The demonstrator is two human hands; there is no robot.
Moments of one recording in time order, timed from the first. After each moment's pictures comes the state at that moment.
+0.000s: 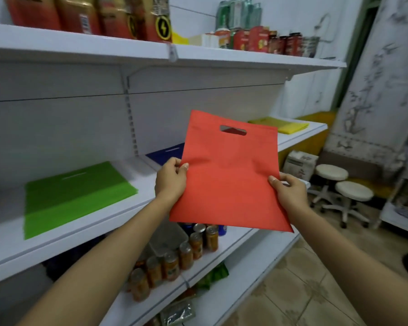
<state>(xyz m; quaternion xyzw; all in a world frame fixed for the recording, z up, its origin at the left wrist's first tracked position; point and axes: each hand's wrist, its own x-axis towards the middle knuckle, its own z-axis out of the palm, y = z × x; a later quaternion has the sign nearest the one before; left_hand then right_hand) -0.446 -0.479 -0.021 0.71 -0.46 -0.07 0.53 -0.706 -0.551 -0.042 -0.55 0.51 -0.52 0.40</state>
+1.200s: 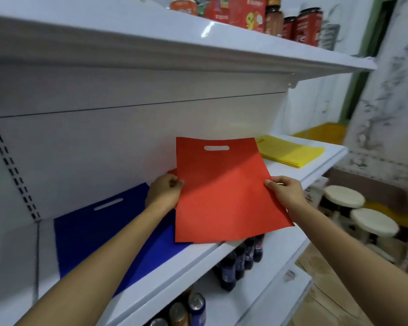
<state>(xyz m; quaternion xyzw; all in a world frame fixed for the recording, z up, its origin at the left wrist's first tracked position) -0.416 -0.859 -0.032 0.75 -0.47 -0.12 0.45 -0.688 -0.969 -0.042 -0.55 0.52 -0.48 0.43</state>
